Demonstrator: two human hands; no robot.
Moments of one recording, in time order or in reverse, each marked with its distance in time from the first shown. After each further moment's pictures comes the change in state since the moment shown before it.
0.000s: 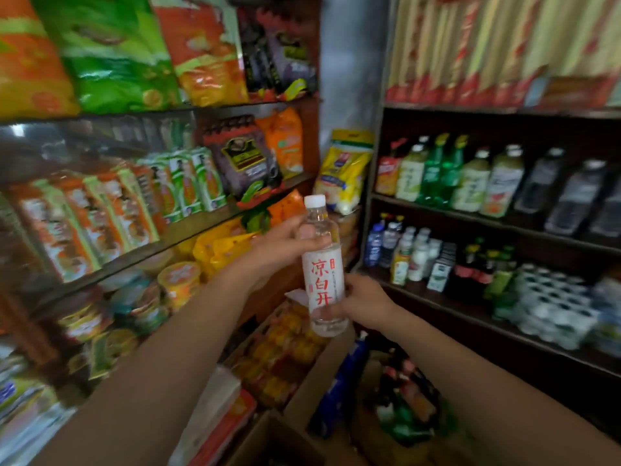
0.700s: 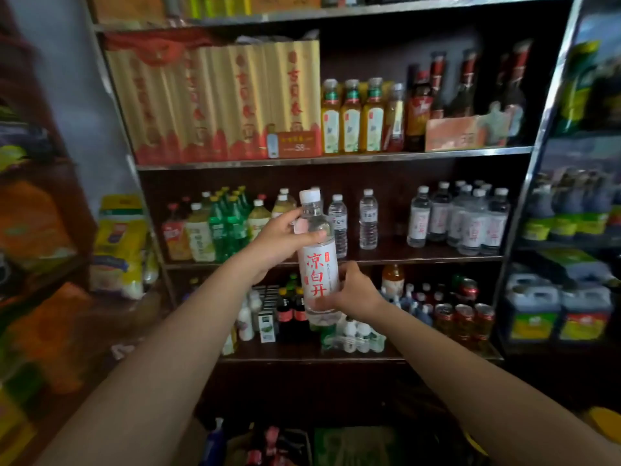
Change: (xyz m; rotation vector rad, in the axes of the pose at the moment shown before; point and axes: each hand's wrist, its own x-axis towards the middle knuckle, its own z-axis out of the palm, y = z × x) left_hand 0.207 0.143 0.376 -0.012 -0.467 0.264; right_hand -0.085 0.144 -0.369 0.027 0.677 0.166
